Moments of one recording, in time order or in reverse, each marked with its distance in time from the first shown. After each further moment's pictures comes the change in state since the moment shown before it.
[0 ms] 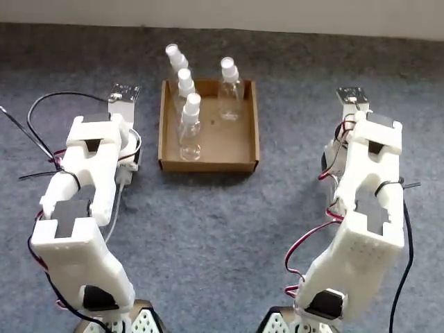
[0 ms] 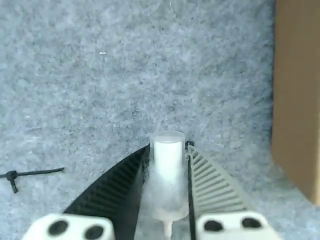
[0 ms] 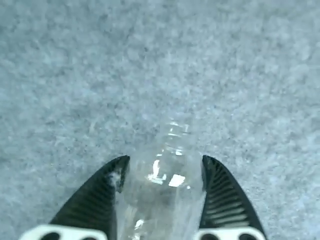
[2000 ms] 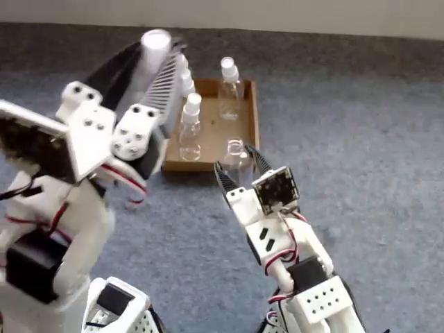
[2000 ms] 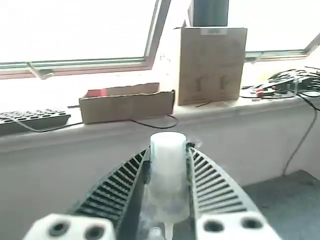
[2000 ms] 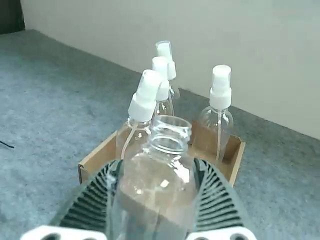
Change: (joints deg) left arm 32.3 -68.7 -4.0 -16.9 7.6; right arm -42.4 -106.4 88.1 -54.9 -16.0
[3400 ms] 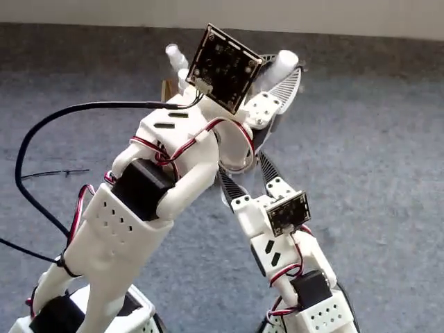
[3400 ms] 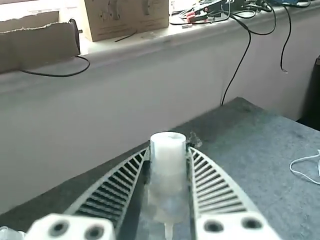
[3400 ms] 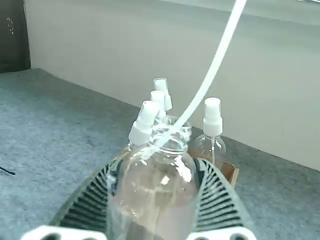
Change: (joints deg) left arm 14.3 22.7 -8.1 -0.4 0.0; right arm -0.1 -15.1 6.3 1.2 0.0
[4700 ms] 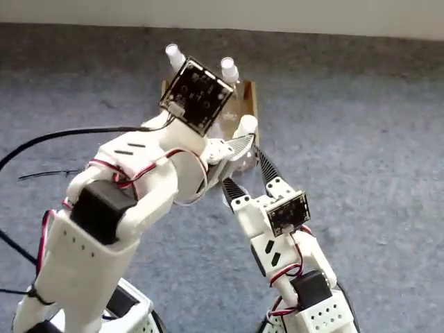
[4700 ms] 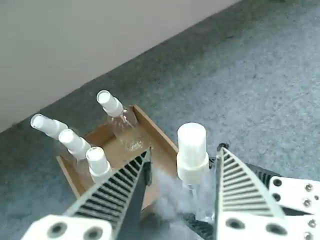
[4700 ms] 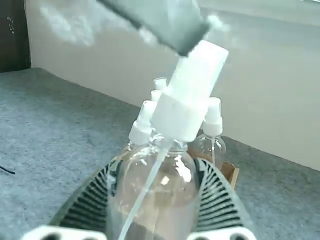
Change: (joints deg) left arm -6.7 -11.5 7.7 26.1 -4.0; right arm 0.1 -0.1 0.1 0.1 0.1
